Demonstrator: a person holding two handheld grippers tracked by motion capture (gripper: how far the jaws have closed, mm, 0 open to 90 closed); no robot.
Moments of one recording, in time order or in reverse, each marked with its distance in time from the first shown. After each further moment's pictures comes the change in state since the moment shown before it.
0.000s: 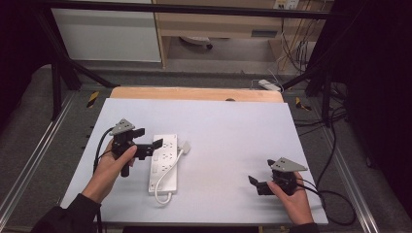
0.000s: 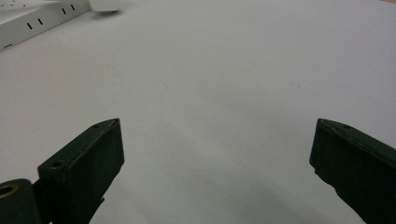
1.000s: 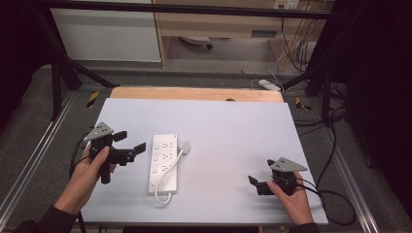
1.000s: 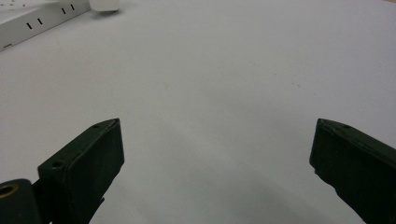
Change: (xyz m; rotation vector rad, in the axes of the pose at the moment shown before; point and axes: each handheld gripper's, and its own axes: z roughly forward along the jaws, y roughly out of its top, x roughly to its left) left arm 0.008 -0.002 -0.056 -0.013 0.024 -0.002; right arm 0.000 0.000 0.000 0.001 -0.001 0.001
